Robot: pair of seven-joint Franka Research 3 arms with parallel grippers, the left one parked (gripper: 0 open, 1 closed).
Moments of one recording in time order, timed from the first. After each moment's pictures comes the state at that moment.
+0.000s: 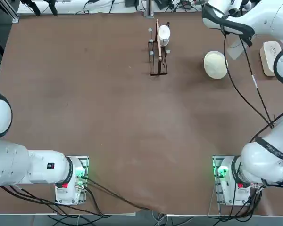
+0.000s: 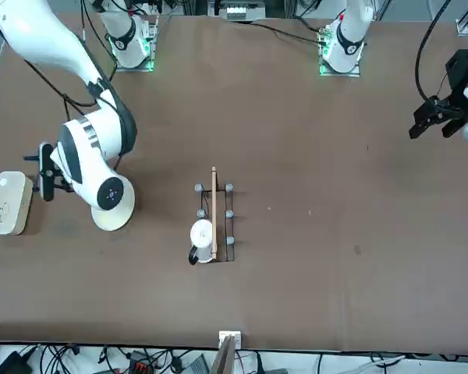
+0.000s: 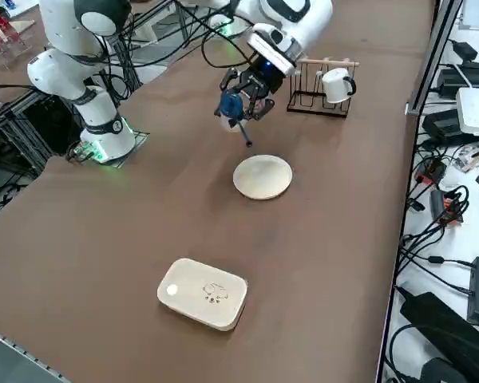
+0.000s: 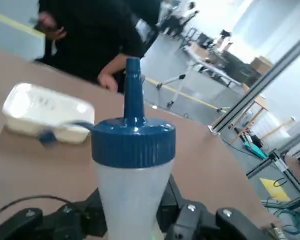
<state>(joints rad) -0.25 0.69 0.73 -1.44 -1.08 0.96 2.01</state>
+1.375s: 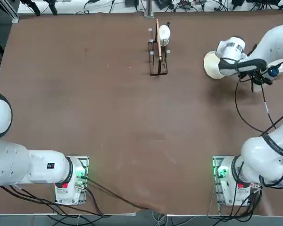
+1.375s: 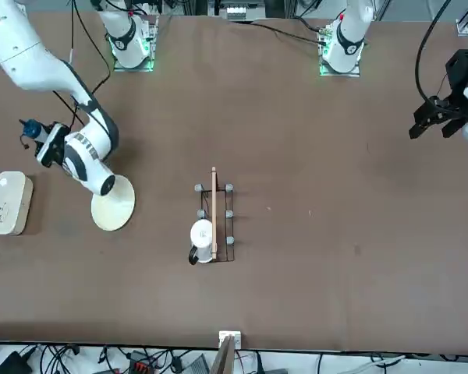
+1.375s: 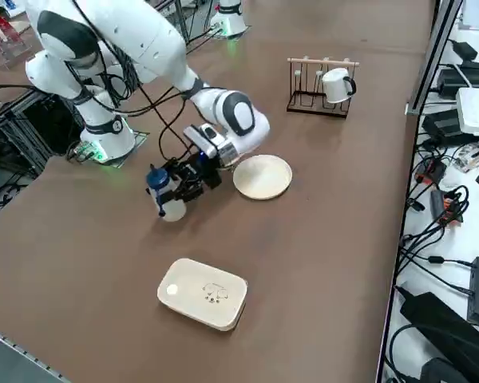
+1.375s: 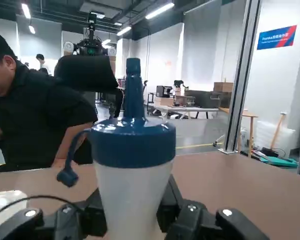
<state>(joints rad) -0.52 0.73 0.58 -2.00 -1.32 1.11 2.74</state>
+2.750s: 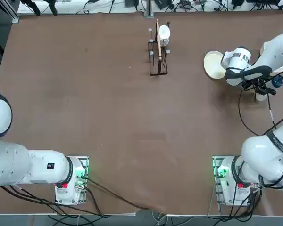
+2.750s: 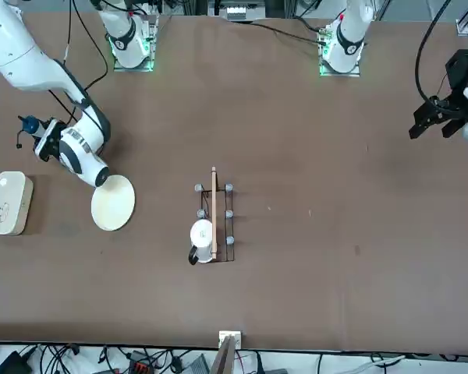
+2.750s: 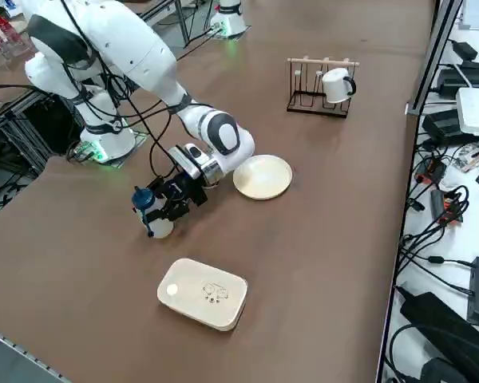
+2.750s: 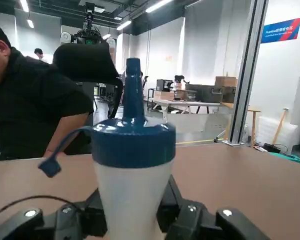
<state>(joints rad) -0.54 0.74 0.50 -2.06 -1.36 1.21 2.79</state>
